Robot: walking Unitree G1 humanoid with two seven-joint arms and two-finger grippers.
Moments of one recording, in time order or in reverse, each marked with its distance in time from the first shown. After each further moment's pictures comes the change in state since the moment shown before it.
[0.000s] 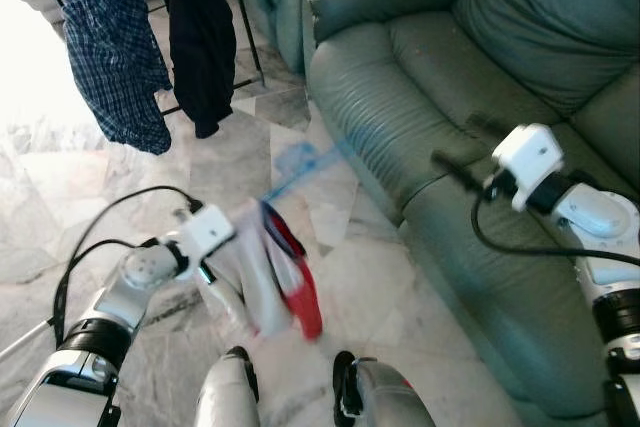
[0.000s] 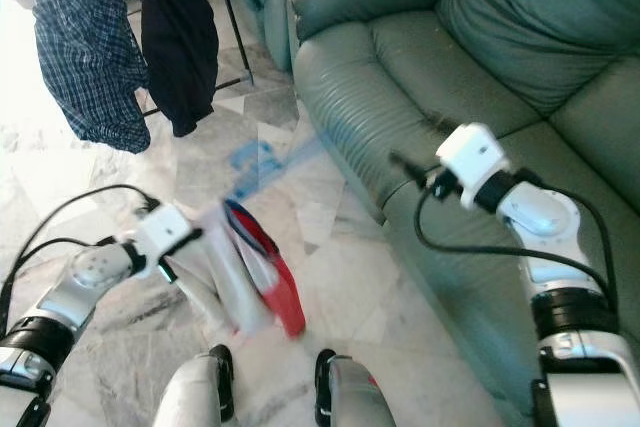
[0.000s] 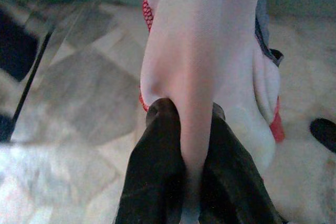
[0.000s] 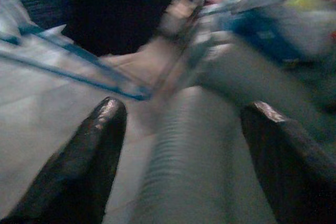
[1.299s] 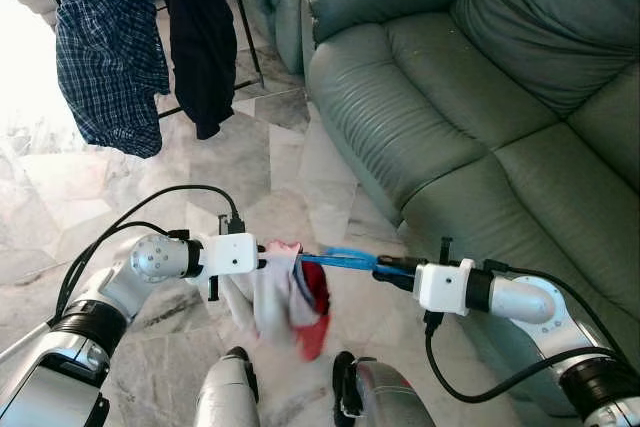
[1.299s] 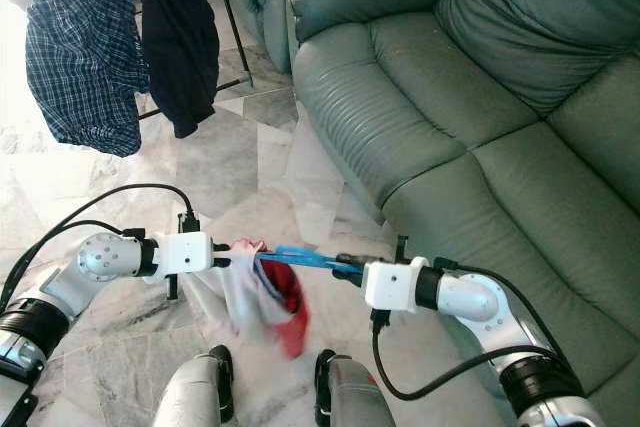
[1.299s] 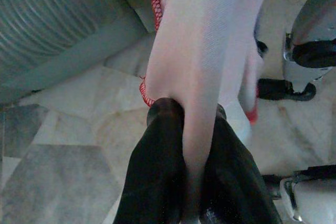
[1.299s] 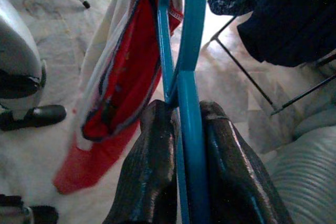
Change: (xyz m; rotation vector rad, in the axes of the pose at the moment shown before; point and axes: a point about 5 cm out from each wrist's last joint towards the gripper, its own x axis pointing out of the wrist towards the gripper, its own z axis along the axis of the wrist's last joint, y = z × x) left arm -0.003 -0.021 0.032 0.465 -0.131 -0.489; right arm -0.037 0.131 -0.025 -0.140 0.010 0.709
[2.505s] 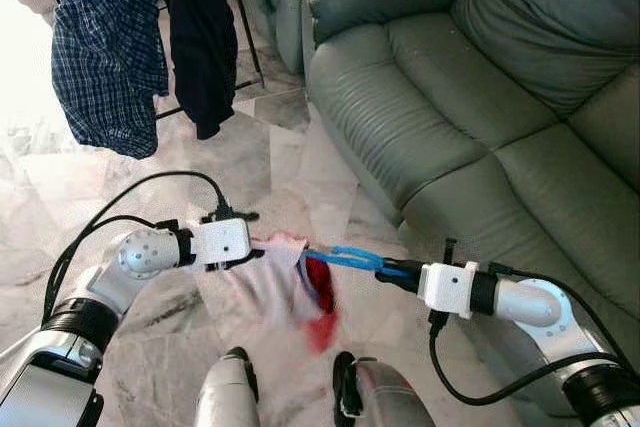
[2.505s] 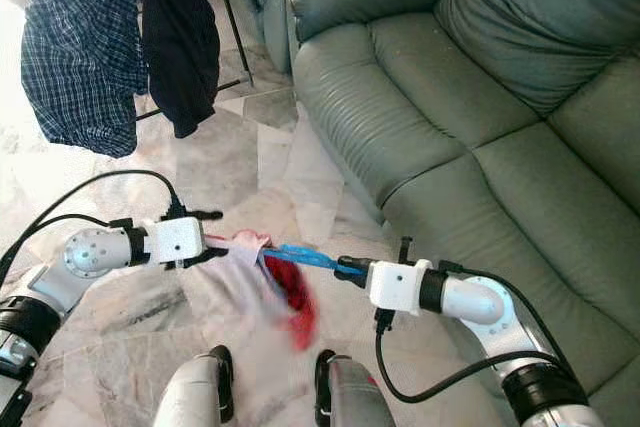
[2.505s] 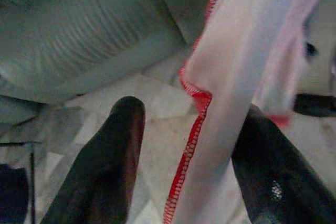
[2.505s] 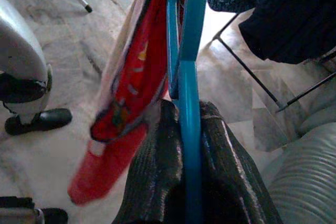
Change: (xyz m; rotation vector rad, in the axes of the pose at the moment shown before) left arm -0.011 0.012 0.000 0.025 -0.040 0.140; right arm -0.005 0.004 0.000 0.029 -0.004 -0.010
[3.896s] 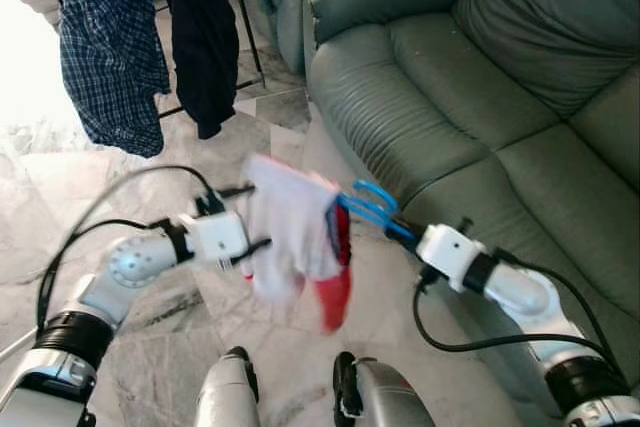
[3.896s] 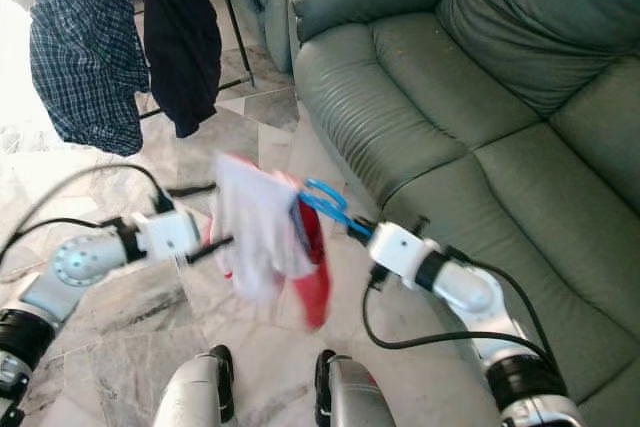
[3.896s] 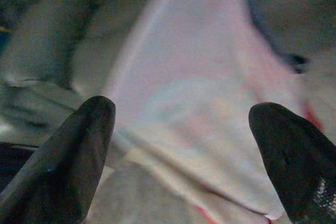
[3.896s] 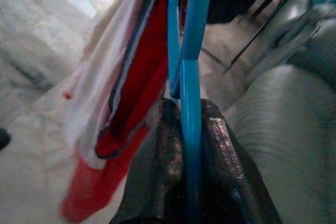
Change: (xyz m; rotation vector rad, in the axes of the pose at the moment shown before) left arm -0.013 0.011 0.014 0.039 -0.119 0.282; right arm 0.004 -0.017 -0.017 0.150 0.085 -0.306
